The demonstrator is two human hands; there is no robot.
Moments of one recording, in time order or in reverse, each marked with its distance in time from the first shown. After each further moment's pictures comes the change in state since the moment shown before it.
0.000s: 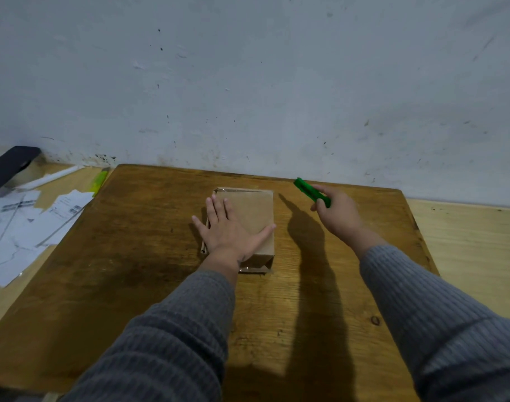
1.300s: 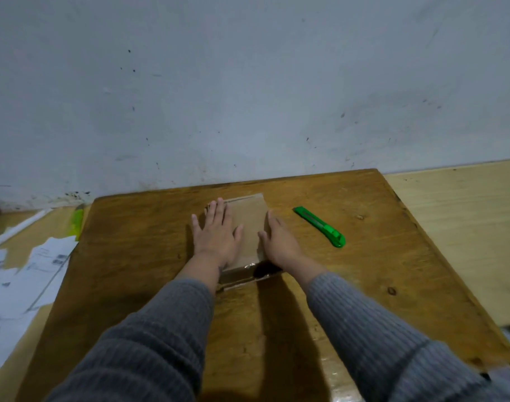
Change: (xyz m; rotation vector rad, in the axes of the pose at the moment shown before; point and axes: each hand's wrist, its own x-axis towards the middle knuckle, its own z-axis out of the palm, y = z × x) left_hand 0.045 -0.057 -0.019 0.145 -0.012 0.398; right_hand -0.044 -0.084 0.118 -0.087 -0.082 0.257
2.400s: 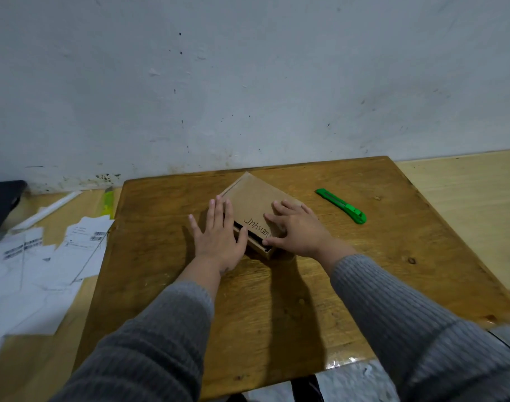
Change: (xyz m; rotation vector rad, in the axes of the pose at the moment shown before) left_hand -0.057 -0.078 0.016 -0.039 0.002 0.052; right_hand -0.052 -0.034 0.005 -0.568 -0.103 -0.331
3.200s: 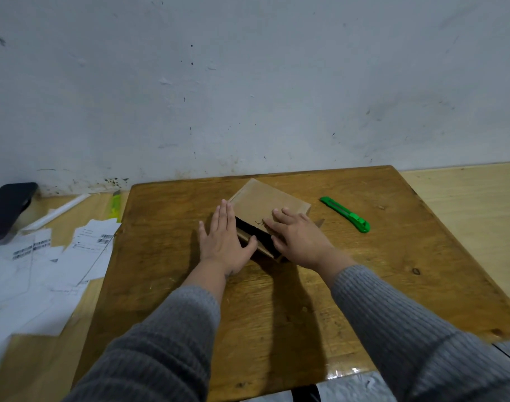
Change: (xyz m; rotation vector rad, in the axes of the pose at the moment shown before) left_hand -0.003 0.003 -0.006 -0.082 0.052 -0.035; right_hand -0.006 -0.010 -0.002 -0.060 0.056 -0.083
